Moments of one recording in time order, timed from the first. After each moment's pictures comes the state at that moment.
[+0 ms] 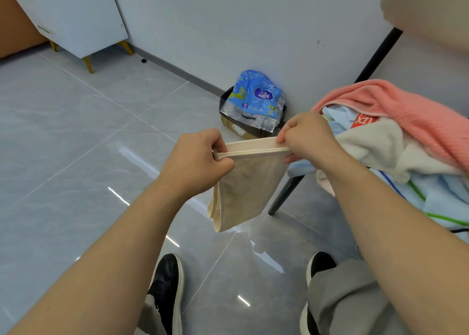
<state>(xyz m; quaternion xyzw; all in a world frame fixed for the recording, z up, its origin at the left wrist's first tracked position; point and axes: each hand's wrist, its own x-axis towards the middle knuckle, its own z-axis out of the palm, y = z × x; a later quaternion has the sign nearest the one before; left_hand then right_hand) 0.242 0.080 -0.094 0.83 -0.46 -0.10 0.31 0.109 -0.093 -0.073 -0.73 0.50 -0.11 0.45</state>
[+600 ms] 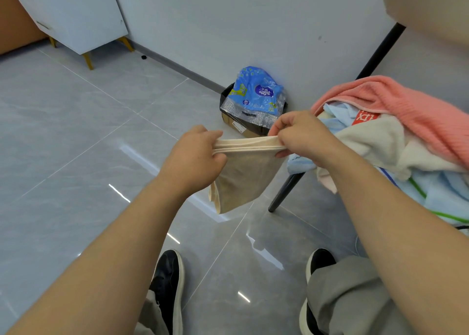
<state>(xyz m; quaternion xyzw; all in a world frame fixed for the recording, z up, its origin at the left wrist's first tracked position) 0.249 0.075 -0.104 0.85 -0.47 -0.09 0.23 0.110 -0.100 -0.089 -0.78 0.43 -0.09 0.46</state>
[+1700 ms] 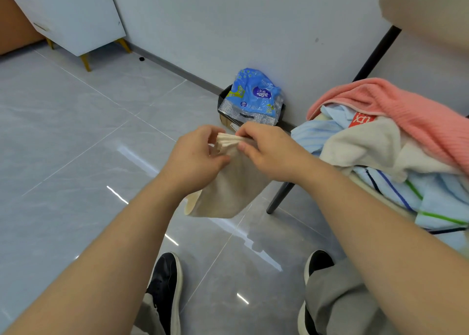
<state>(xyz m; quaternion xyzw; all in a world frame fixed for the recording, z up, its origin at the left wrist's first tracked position) 0.244 0.073 -0.099 0.81 -0.41 -0.19 0.37 0.122 -0.072 -0.102 -0.94 0.18 -0.09 0.27</state>
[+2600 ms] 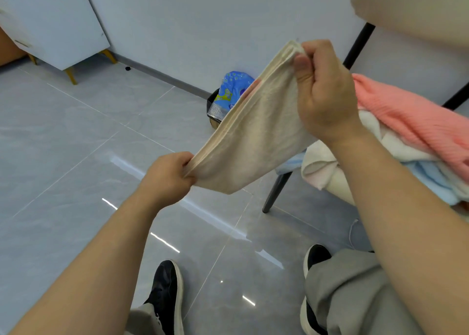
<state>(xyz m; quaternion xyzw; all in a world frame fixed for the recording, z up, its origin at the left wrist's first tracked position) 0.274 0.091 -0.131 0.85 -0.45 -0.18 0.21 0.081 -0.114 -0.034 -0.83 0.26 -0.47 0.14</state>
